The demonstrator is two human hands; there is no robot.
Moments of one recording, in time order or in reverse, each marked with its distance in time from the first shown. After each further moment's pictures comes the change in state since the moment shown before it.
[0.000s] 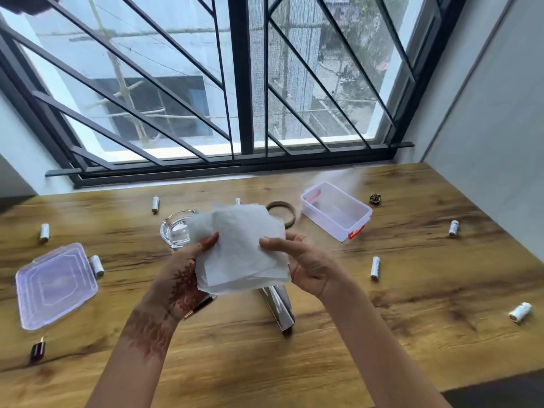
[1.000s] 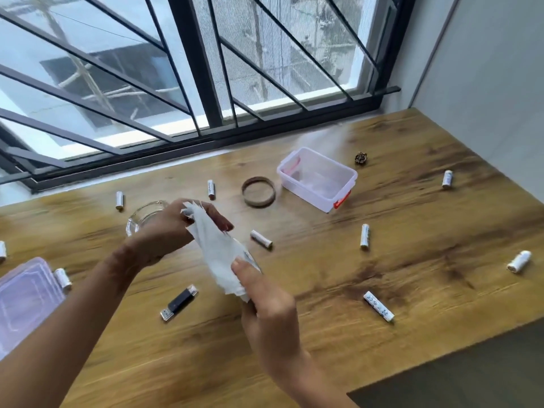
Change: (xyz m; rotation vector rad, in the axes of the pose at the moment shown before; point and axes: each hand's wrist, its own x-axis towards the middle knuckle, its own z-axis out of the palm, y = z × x) left_hand 0.076 0.030 0.001 1.144 -0.389 0.158; right_hand -0.016 0.101 0.001 -1.099 0.598 -1.092
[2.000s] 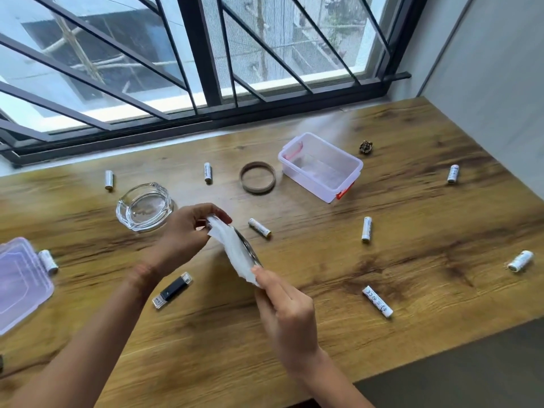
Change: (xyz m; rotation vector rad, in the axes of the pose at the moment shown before) left_hand 0.002 -0.044 0.038 0.156 0.326 -0.097; right_hand -0.023 0.032 -0.010 -0.116 -0.058 -0.024
